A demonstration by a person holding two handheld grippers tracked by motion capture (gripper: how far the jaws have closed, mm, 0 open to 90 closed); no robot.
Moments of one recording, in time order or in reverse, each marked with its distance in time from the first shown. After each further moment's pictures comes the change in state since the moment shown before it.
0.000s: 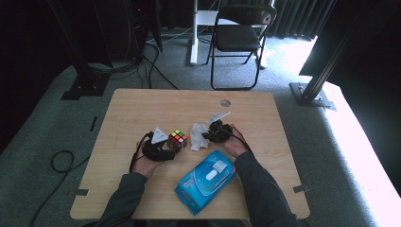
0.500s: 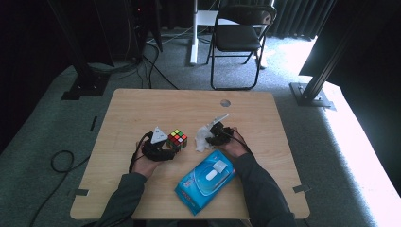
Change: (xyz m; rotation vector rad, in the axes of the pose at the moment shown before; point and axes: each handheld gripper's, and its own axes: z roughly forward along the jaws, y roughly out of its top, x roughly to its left) left arm 0.001 -0.001 0.000 0.001 0.001 -0.005; right arm -0.015 -0.021 0.024 0.127 -0.079 0.049
